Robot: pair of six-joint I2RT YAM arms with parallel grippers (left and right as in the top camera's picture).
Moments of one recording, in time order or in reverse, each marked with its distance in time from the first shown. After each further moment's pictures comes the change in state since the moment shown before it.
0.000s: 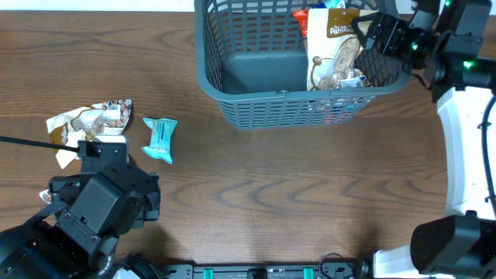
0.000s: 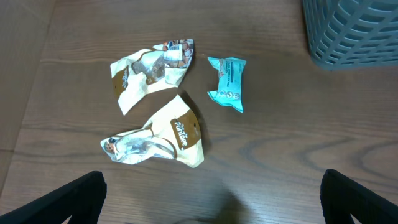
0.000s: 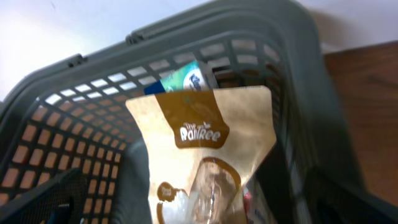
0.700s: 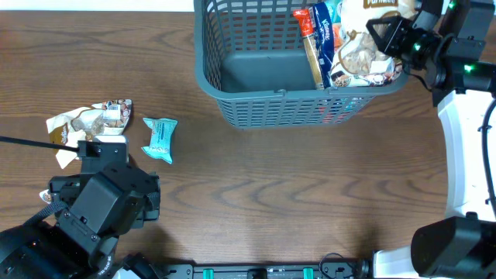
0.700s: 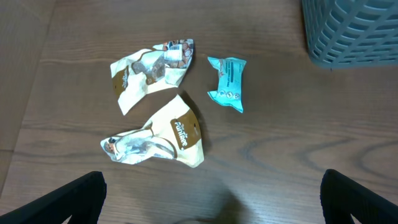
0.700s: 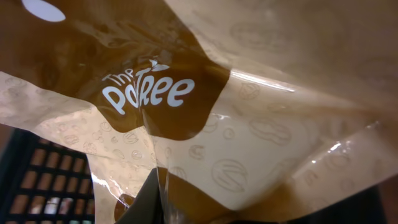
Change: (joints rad) left arm 0.000 0.000 0.000 0.000 0.000 0.000; right arm -0.011 -0.014 -0.053 0.059 -0.034 0.055
